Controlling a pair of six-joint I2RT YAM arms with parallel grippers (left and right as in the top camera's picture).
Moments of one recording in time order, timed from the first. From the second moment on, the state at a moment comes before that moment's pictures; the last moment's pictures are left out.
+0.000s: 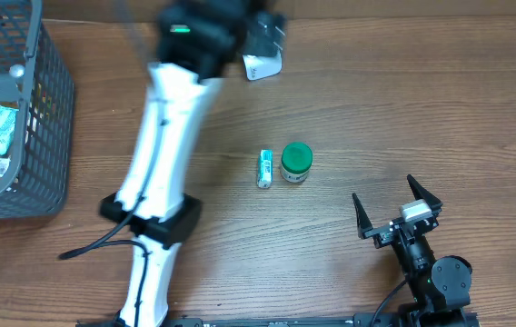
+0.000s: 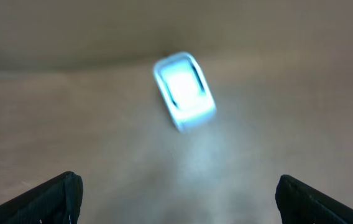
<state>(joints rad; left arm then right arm) -0.44 2.28 3.01 -1.53 -0.21 -0.27 0.14 0.01 0.02 -0.02 -0.15 -0.16</state>
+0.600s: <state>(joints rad) 0.11 2.14 3.13 -1.39 -0.24 -0.26 0.14 0.01 0.02 -0.02 -0.15 -0.16</state>
